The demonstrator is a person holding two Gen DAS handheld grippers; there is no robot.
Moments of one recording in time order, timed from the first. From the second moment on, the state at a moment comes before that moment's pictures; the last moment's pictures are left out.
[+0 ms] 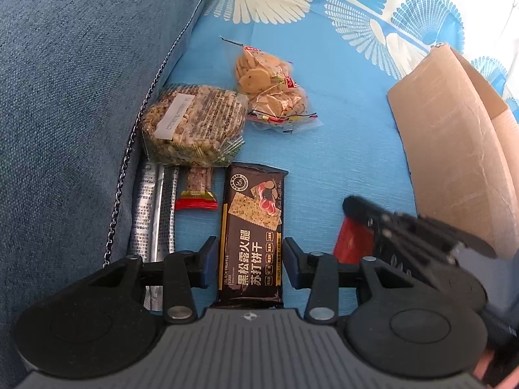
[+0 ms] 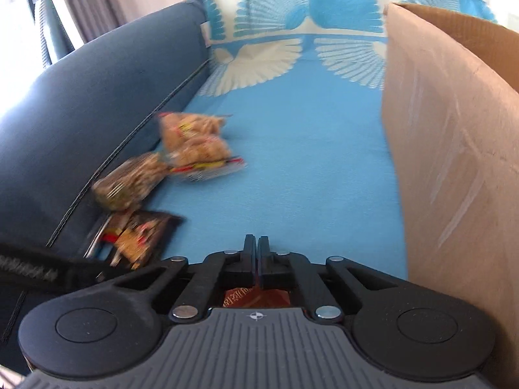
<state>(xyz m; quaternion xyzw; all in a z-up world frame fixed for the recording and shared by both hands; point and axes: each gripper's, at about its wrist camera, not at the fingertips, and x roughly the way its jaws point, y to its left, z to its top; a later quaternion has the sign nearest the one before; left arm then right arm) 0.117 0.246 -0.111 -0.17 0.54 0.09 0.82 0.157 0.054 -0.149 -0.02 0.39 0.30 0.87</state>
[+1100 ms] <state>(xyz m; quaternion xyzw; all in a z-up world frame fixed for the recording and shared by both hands) 0.132 0.223 -0.116 -0.13 0.54 0.09 0.83 0.101 0.045 -0.136 -0.07 0.42 0.28 0.86</state>
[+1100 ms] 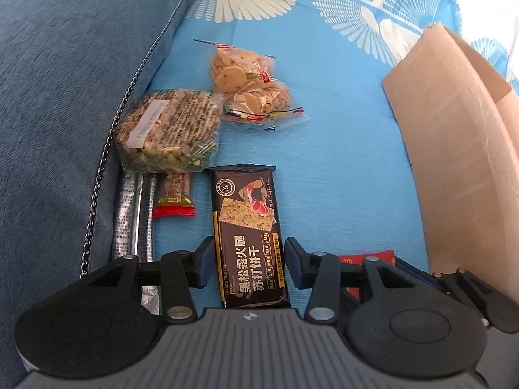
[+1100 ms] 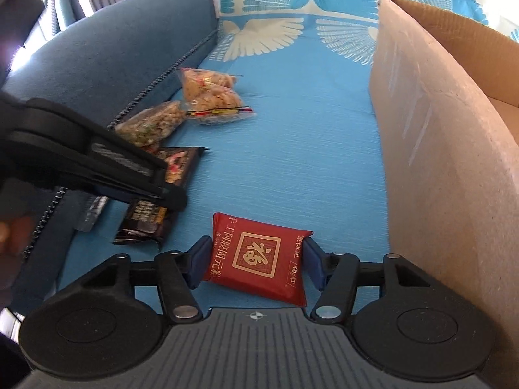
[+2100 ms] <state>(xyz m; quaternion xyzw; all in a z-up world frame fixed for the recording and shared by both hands) 0.045 0.186 -0.025 -0.12 0.33 0.08 0.93 0.007 -0.057 -0.030 -0.04 0.18 0.32 0.93</state>
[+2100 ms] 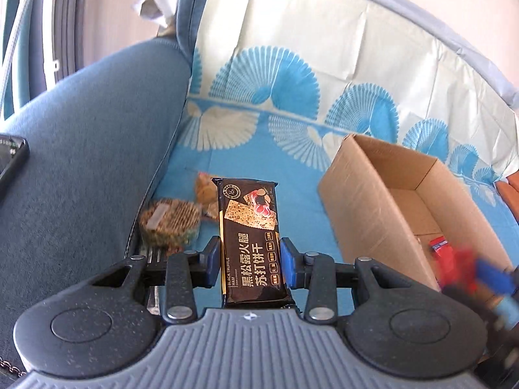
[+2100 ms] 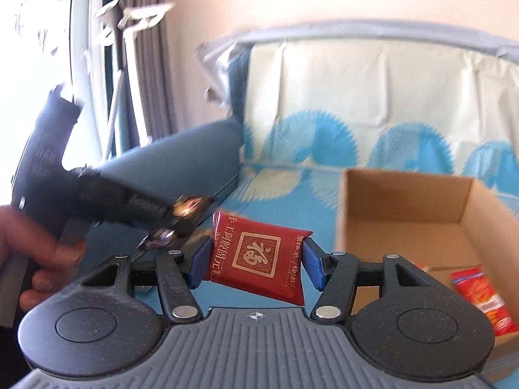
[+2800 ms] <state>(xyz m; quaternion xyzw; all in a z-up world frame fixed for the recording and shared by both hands) 0.090 0.111 -0.018 -0.08 0.27 0.02 0.96 0.112 -0.198 0.009 0.02 0.15 0.18 0.97</state>
